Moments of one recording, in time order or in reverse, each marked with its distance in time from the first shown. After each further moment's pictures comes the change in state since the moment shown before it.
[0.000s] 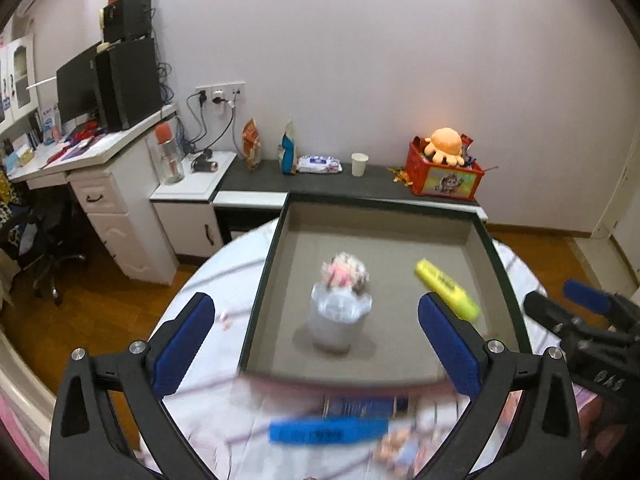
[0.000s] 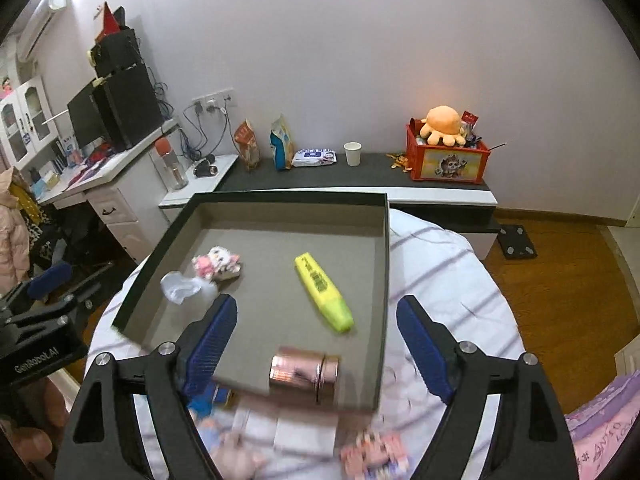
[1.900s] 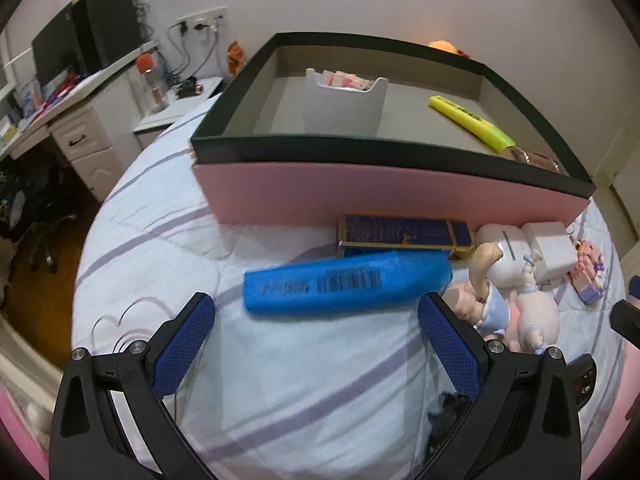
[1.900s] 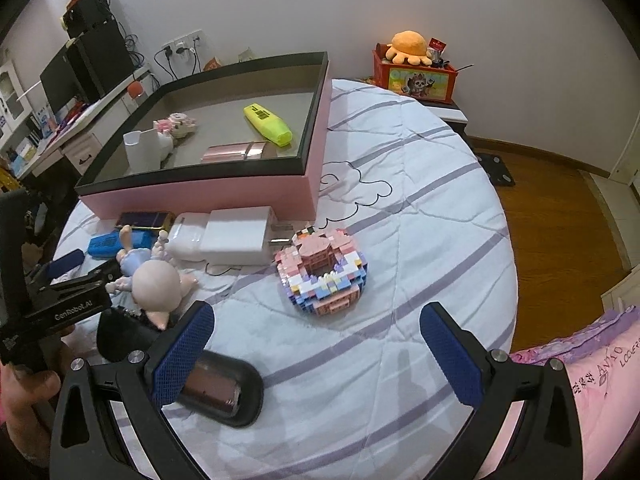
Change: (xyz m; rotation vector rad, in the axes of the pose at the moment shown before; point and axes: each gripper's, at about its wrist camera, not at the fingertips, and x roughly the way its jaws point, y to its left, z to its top) left arm 0.063 0.004 -0.117 0.071 0.230 -0.041; right arm -0.007 -0.040 -0.123 0.054 0.212 -0.078
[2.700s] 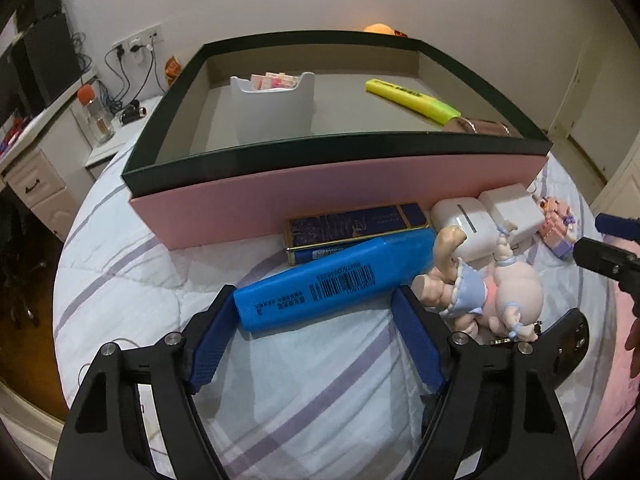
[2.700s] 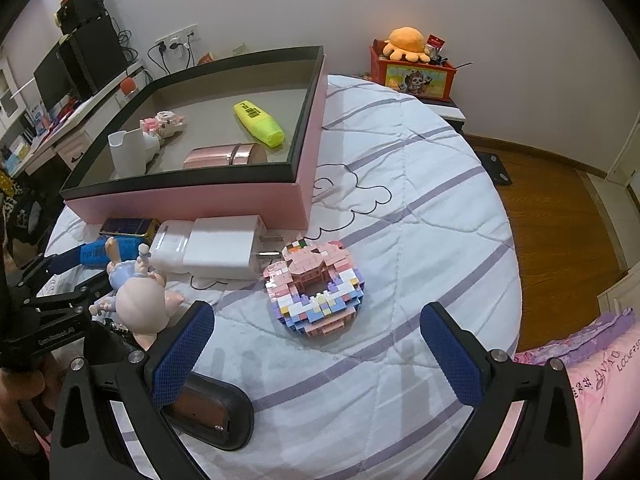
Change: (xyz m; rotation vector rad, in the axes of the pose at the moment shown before) left arm 0.002 -0.012 0.003 0.182 0.012 -0.121; right arm 0.013 -0.003 0.009 0.002 0.013 -0.019
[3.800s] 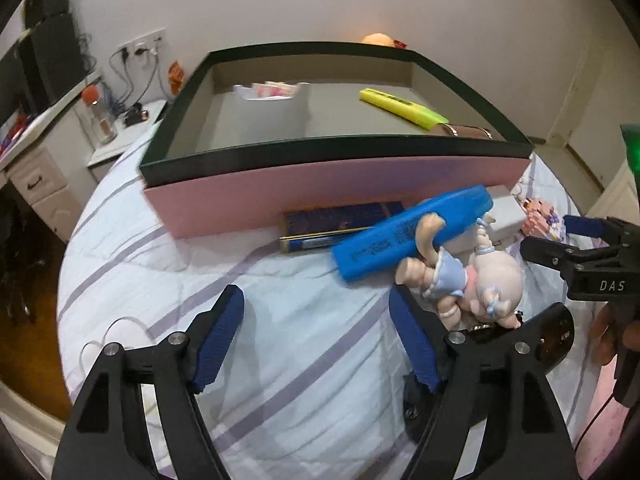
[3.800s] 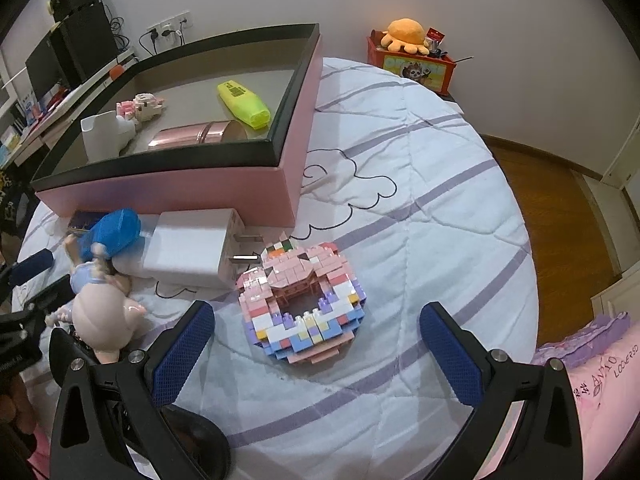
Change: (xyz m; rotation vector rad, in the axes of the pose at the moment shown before) left arm -0.014 -0.006 -0.008 -0.017 -0.030 -0.022; right arm 0.032 0.000 0.003 -0.021 0.029 -0.039
